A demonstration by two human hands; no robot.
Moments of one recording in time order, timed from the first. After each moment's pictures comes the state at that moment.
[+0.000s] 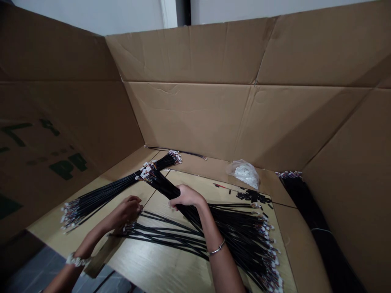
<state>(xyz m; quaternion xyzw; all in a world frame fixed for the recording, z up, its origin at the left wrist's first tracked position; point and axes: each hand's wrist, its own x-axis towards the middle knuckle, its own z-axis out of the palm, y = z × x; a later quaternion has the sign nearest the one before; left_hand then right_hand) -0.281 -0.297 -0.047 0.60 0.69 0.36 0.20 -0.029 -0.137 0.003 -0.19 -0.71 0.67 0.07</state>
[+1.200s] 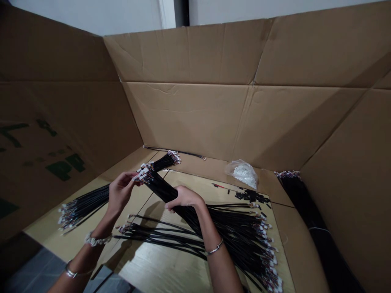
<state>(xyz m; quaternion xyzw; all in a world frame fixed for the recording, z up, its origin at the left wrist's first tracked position) -0.226 -0.245 0.030 0.43 0.59 0.67 0.10 -0.028 -0.140 0.009 -0.18 -0.71 0.67 0.04</state>
